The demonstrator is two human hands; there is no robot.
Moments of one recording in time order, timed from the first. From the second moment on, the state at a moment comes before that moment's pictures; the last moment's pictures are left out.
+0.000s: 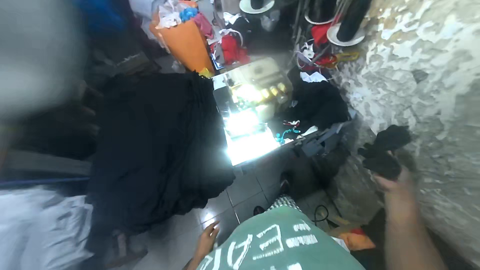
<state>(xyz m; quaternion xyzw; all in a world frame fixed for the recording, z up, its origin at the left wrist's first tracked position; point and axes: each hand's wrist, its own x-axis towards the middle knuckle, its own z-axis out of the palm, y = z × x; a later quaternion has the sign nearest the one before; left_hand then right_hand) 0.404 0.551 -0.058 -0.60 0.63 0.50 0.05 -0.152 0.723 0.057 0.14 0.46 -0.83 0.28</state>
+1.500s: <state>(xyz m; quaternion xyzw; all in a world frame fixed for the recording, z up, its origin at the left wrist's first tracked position) 0.538 0.547 -0.175 -0.60 0.65 0.41 0.20 -0.020 0.659 -0.039 0.01 0.57 -0.48 0.67</state>
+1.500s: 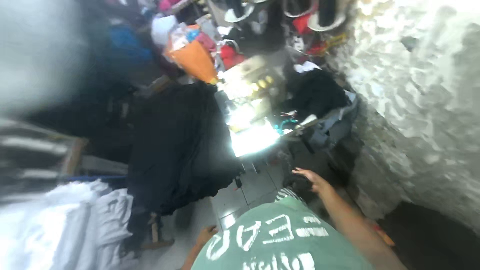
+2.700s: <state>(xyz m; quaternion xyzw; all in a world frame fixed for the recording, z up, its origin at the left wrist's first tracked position) 0.451 0.714 -0.042 -0.72 -0.11 0.48 -0.48 0.320 0.401 0.074 -0.39 0.23 0.06 0.89</state>
